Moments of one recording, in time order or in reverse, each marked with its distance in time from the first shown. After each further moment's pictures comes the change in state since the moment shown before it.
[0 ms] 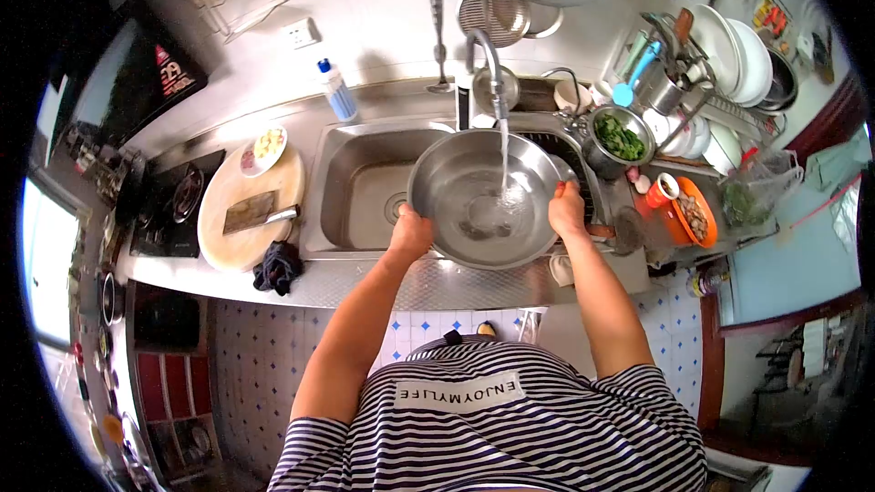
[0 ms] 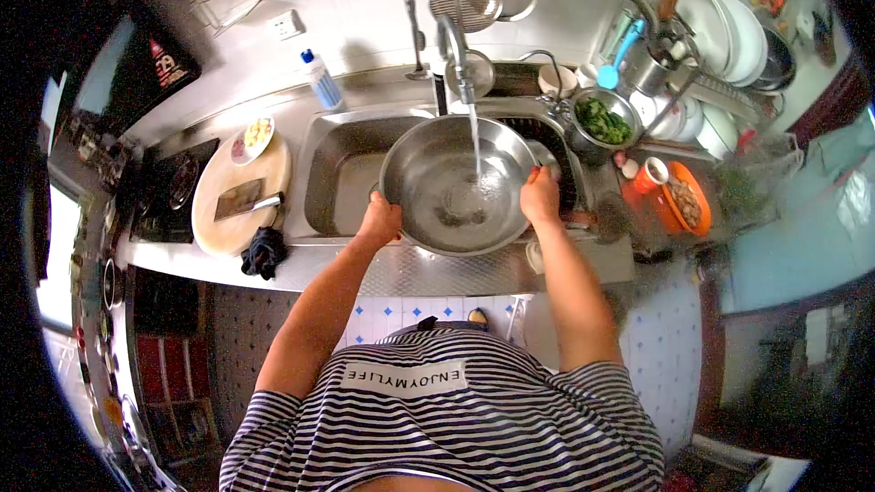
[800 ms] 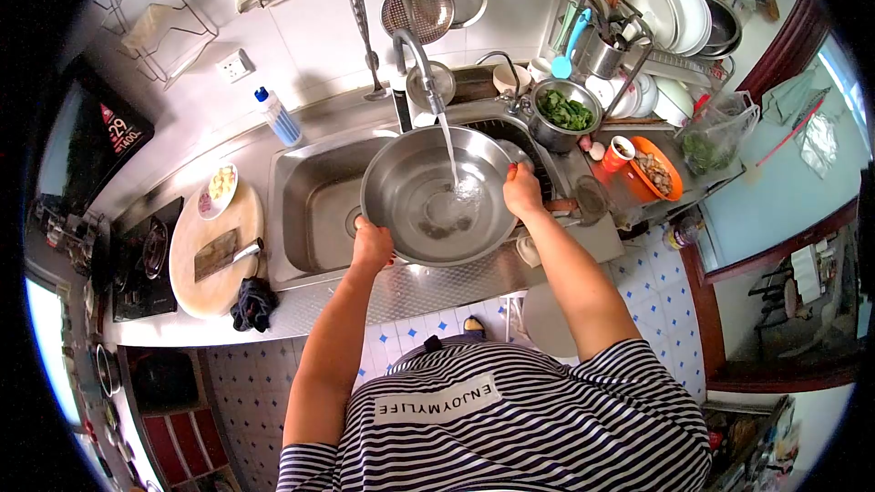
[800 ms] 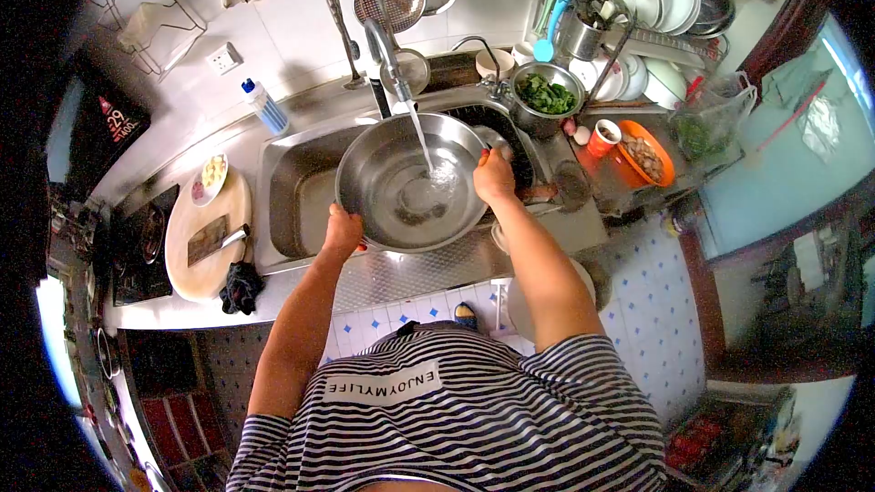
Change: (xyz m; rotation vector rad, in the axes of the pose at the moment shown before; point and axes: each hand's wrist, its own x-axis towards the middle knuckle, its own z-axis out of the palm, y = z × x) left_hand -0.020 0.027 -0.033 -0.577 0.013 -0.213; right_hand 0.006 0.010 0.010 -0.003 0.043 0.060
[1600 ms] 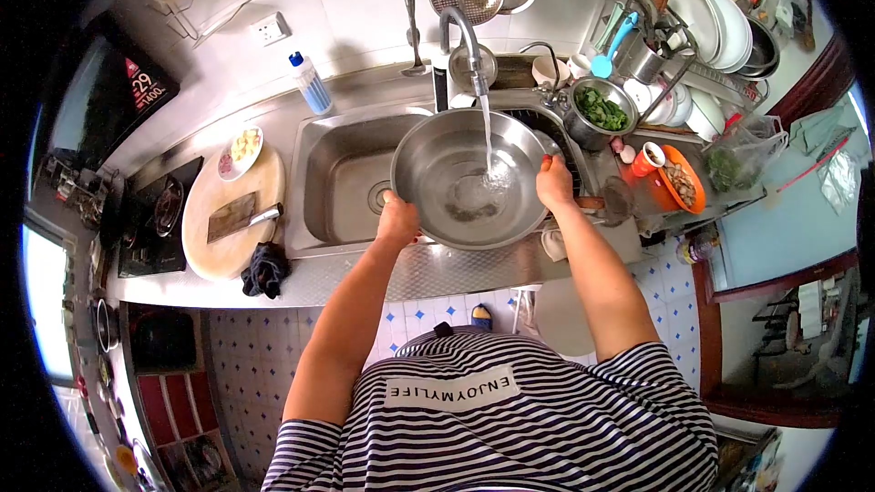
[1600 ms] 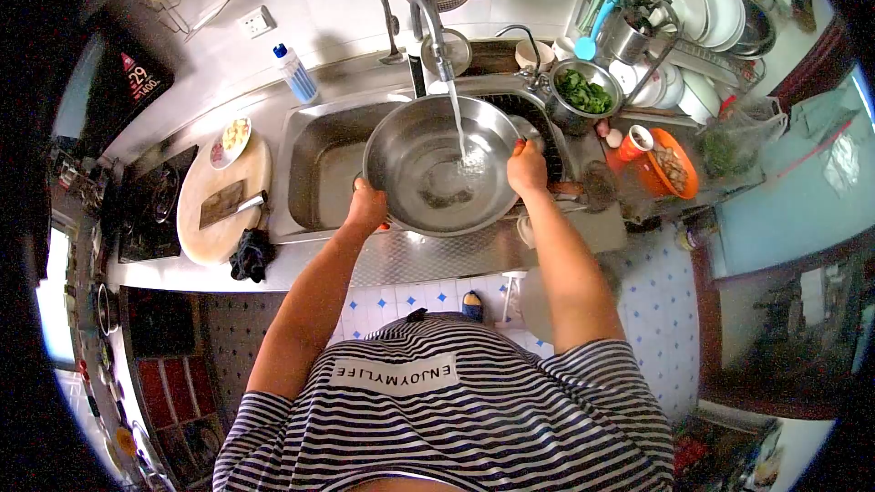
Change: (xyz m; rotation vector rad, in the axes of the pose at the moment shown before) left_hand 0.034 -0.048 0.012 0.266 -0.156 0.181; right_hand 0.003 0.000 0.000 -0.068 -0.031 -0.015
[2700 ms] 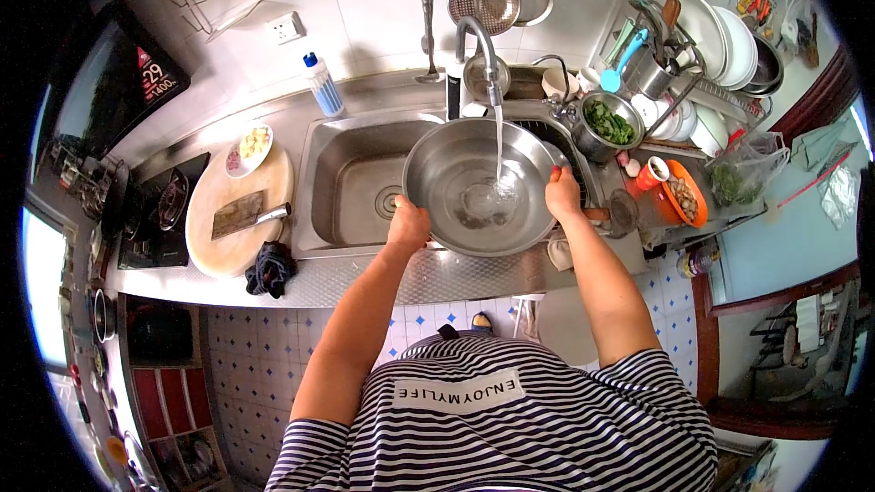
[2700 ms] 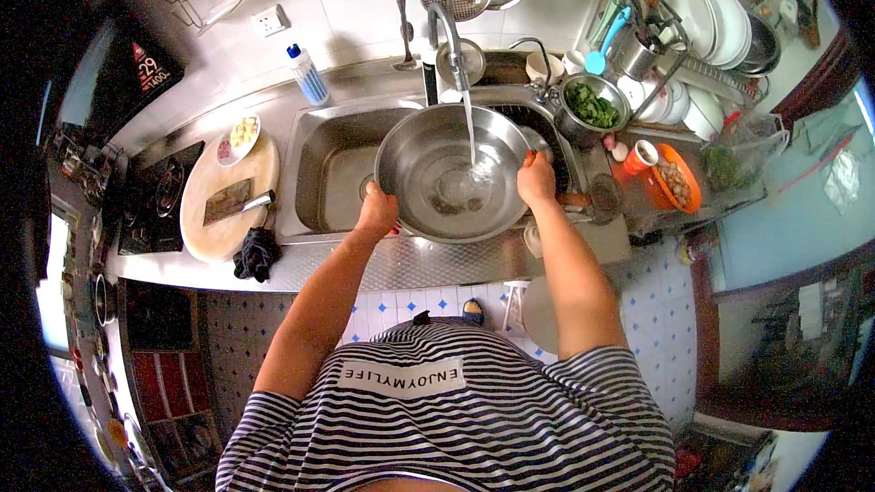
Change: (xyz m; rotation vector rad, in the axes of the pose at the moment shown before) left_hand -0.007 0.017 -0.005 -0.248 0.085 -0.249; right_hand -0.001 -0.001 -0.001 0.010 0.025 -0.023
